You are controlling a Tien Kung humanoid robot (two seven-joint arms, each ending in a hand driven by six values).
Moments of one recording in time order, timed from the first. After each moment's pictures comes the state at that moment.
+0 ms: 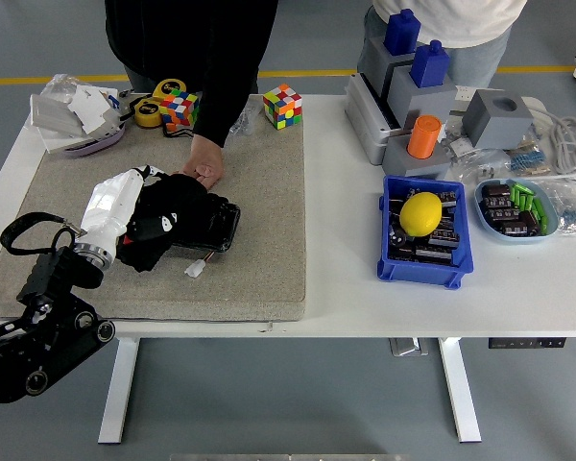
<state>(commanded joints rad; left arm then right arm) -0.48 0.38 -0.65 -1.17 1.73 0.56 0.24 0.09 -0.46 0.83 0.34 -0.11 -0.05 -0.11</state>
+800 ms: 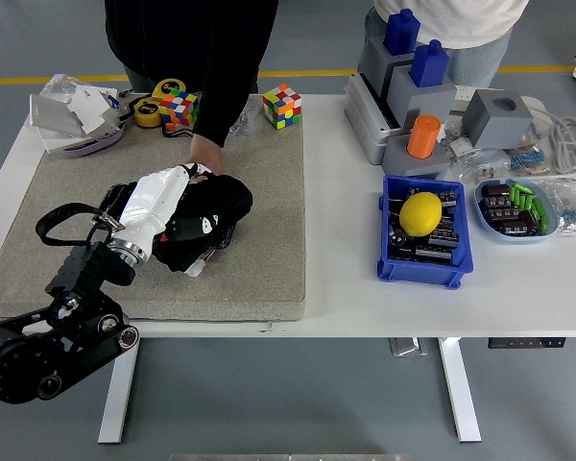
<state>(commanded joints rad) -0.53 0.37 -0.56 -1.26 1.74 0.55 0.27 0.10 -0.47 0.82 0.35 -0.11 -0.05 -0.11</state>
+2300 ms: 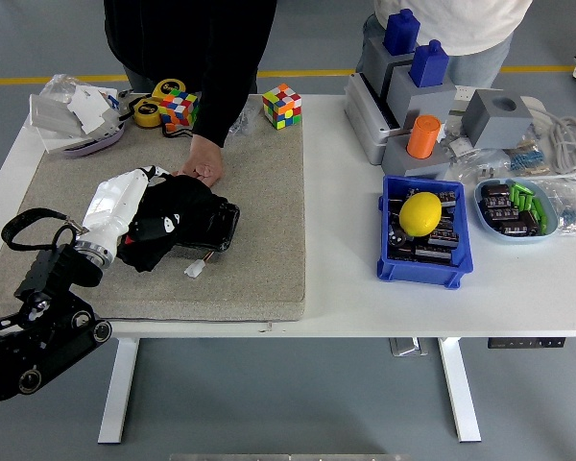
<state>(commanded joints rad) -0.49 0.42 -0.62 -1.17 1.72 0.55 0.24 0.10 -0.46 0.81 0.35 -0.11 -0.05 -0.12</state>
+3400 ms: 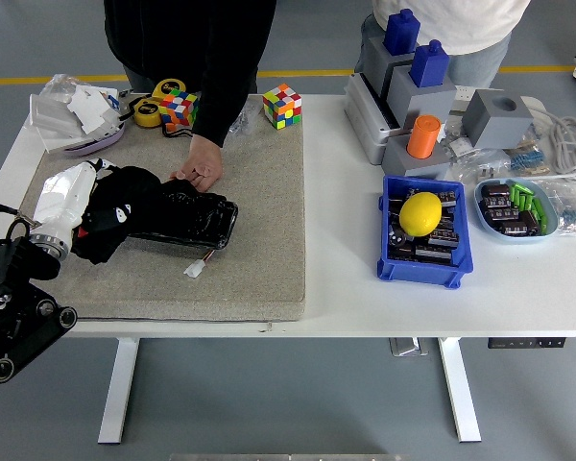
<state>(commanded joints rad) -0.46 0.46 -0.75 -1.08 1.72 0.54 0.24 0.10 -0.46 0.81 0.35 -0.12 -0.05 -0.12</state>
